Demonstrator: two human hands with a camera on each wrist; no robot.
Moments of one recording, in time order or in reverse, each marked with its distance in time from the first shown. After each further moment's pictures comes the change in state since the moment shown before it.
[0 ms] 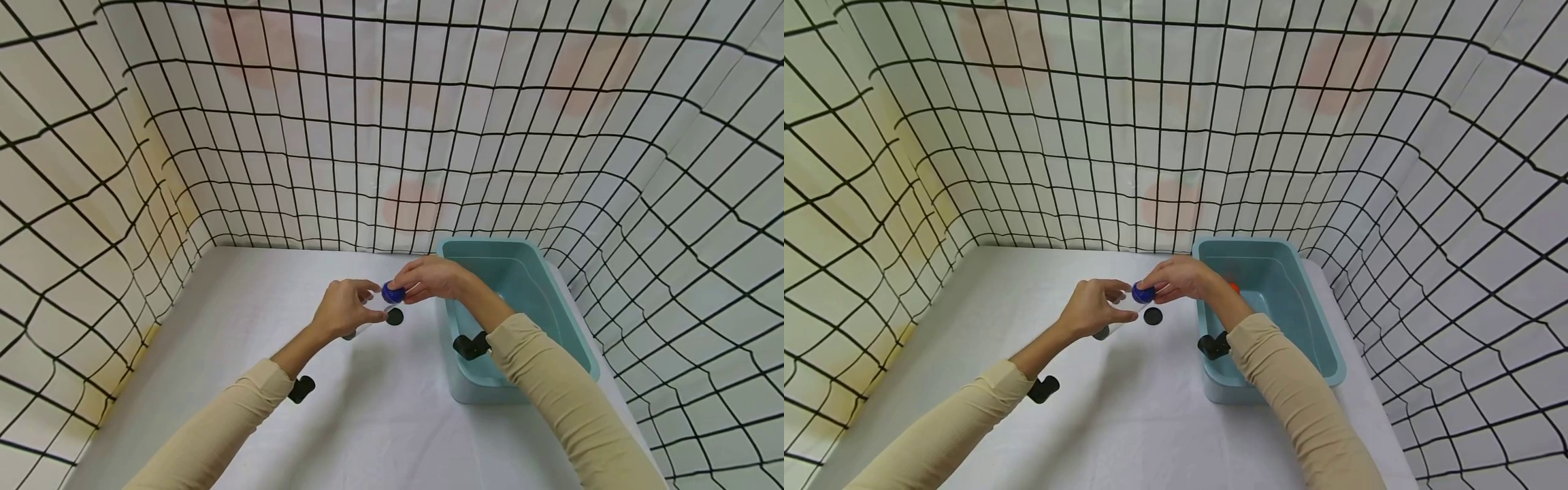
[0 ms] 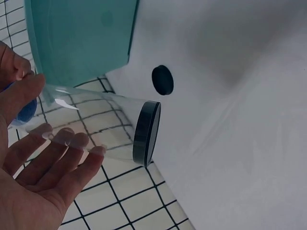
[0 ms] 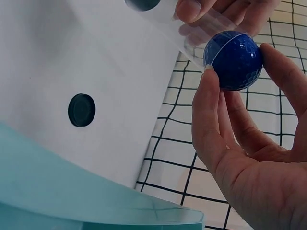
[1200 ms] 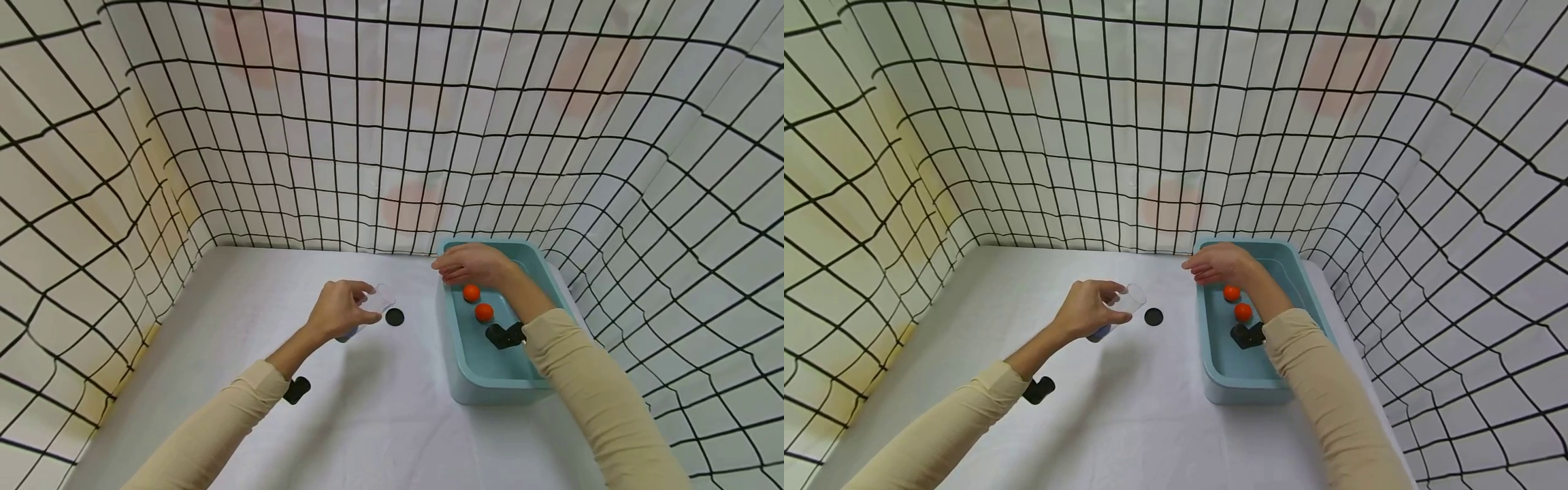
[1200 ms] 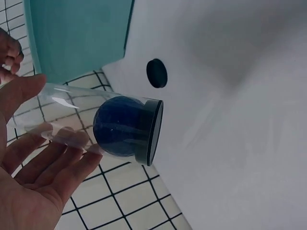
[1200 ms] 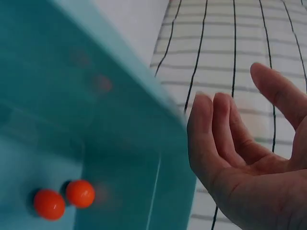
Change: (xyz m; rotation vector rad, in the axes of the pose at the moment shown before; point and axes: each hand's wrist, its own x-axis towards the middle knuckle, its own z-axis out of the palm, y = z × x) left_hand -0.004 -0.009 -0.007 -0.007 0.008 -0.003; right_hand -0.024 0.014 -0.063 0.034 0.113 -0.004
